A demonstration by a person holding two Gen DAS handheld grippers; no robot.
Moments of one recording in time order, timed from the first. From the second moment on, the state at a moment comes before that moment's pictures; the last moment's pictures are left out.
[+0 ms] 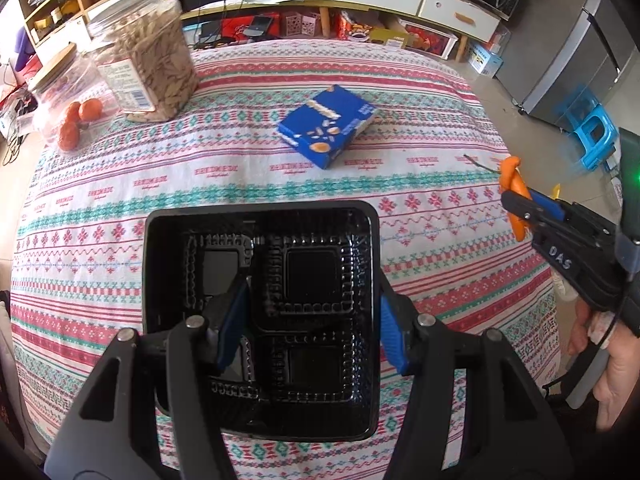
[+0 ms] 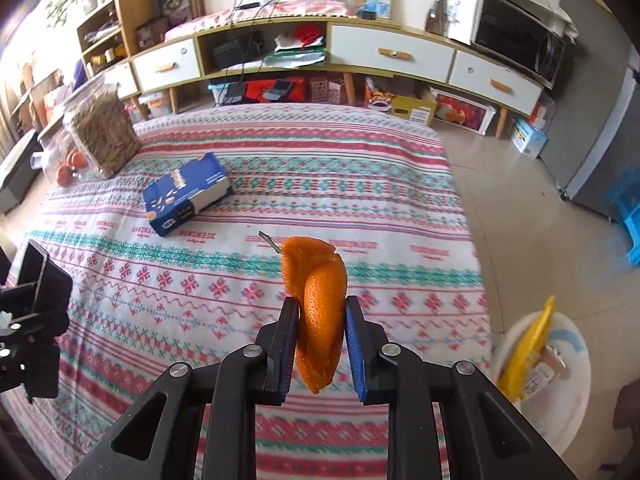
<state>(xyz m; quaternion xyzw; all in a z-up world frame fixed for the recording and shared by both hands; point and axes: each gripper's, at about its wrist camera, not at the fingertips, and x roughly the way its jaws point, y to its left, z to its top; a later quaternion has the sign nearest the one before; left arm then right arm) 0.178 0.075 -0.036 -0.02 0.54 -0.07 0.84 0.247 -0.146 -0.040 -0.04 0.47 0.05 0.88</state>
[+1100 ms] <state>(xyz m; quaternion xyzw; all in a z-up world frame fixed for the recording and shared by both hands) 0.163 -0.100 -0.028 0.02 0.53 -0.21 0.82 0.145 -0.352 -0.014 0.02 0.48 -0.06 0.88</state>
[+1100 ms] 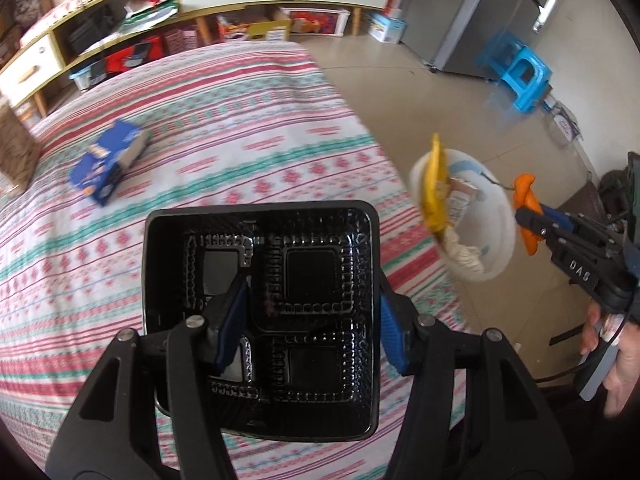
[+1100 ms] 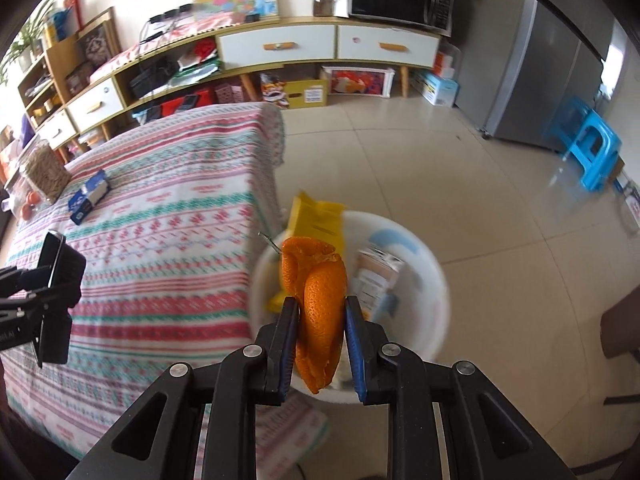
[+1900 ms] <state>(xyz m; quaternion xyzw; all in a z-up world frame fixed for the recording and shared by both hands) 0.181 -0.278 -0.043 0.05 0.53 -0.33 0.78 0.096 -0.441 -0.012 0.06 0.49 -0.10 0.87</state>
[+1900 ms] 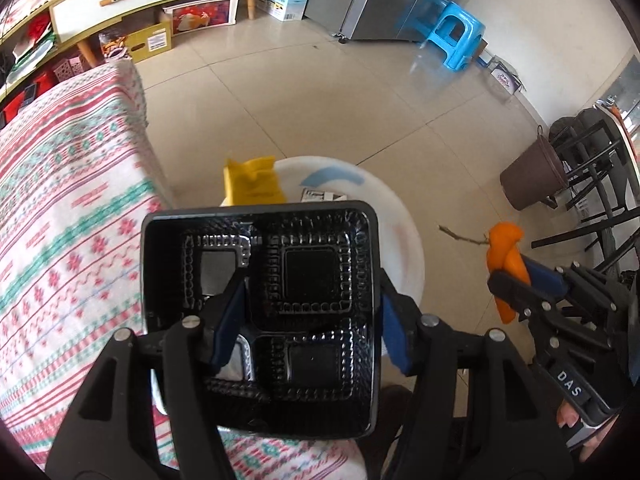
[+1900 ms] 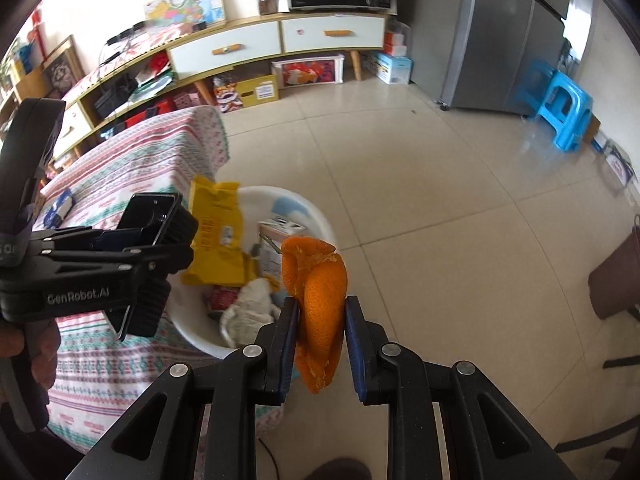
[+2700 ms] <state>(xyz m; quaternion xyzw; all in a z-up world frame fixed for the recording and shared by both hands) 0.172 -0.213 -0.030 0.09 0.50 -0.27 0.82 0.119 -0.420 -0.022 0.06 0.50 -0.09 0.86</state>
